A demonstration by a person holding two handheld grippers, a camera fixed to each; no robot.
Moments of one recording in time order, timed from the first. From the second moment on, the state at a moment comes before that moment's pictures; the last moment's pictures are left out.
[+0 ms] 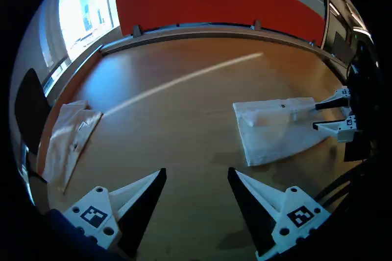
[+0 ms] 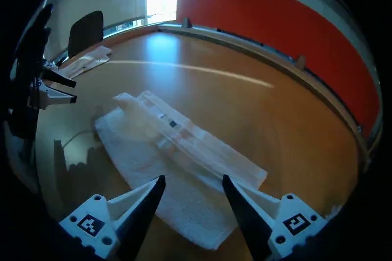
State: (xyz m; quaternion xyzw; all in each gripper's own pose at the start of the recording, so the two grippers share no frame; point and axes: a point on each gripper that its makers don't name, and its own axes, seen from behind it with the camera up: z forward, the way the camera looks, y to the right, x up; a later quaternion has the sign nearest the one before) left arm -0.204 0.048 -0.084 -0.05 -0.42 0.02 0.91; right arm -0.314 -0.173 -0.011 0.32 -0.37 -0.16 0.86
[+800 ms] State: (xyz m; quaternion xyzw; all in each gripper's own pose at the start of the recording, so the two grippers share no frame) left arm -0.203 0.044 -0.084 -0.05 -0.42 0.01 0.91; right arm -0.311 -0.171 0.031 0.31 -0.36 -0.18 0.86
